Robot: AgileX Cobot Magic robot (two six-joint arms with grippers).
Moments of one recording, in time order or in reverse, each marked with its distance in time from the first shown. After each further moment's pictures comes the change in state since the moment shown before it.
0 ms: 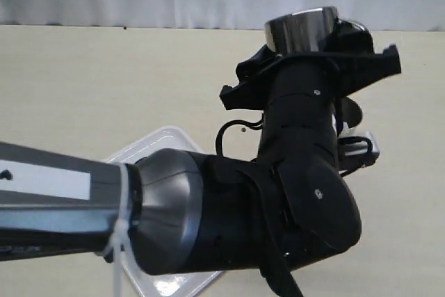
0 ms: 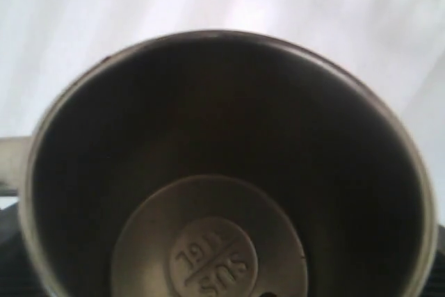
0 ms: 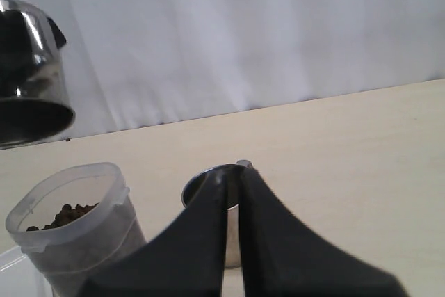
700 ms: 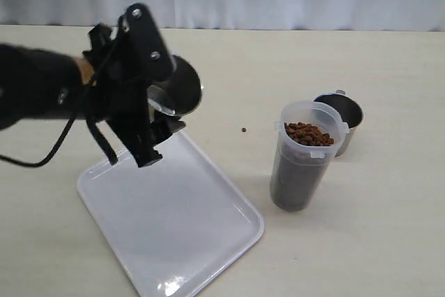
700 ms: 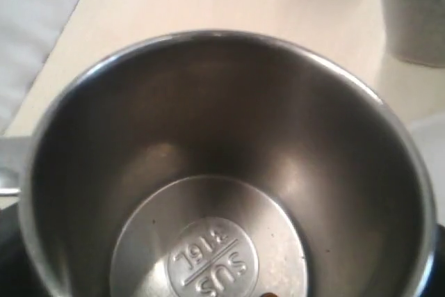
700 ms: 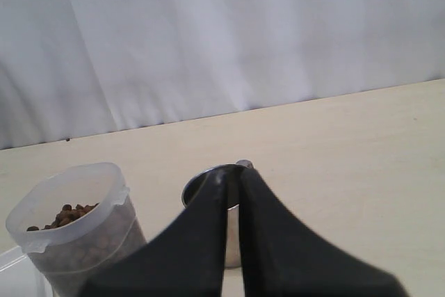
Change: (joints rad) left arm 0.658 -0.505 0.511 -1.849 -0.936 0.201; right arm 0.000 0.000 0.000 0.000 0.000 0.000
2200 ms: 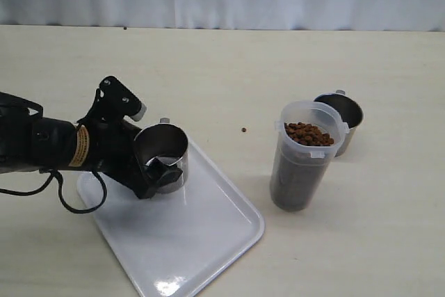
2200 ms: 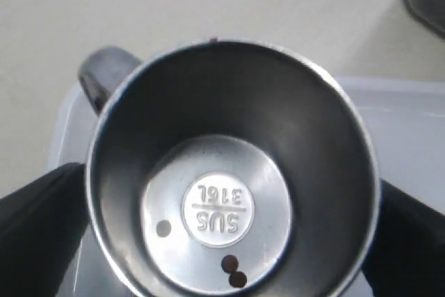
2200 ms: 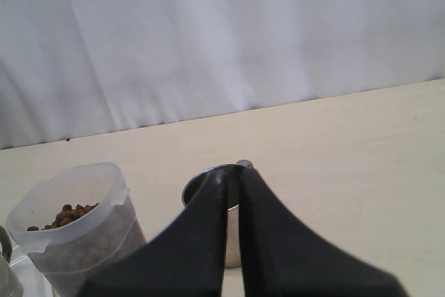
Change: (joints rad) left arm 0.241 0.298 0.193 1.197 -0.565 -1.458; right arm 0.000 0.000 0.000 0.000 0.000 0.000
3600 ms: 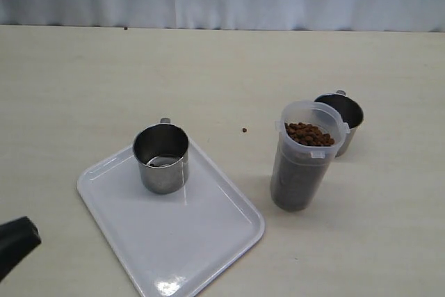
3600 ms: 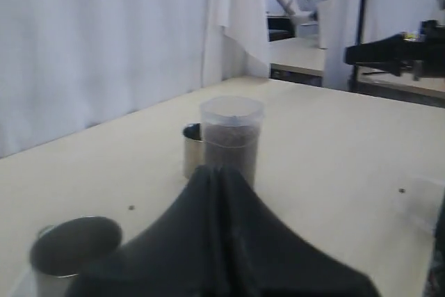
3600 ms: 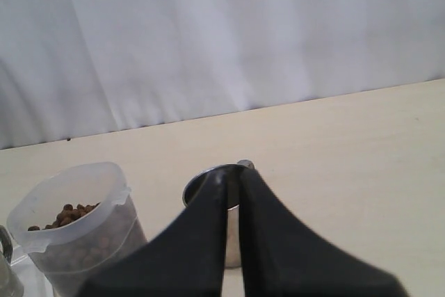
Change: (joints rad) left arm 0.000 -1.729 0.611 0.584 -0.135 -0.931; right arm 0.000 0.000 0.000 0.000 0.000 0.000
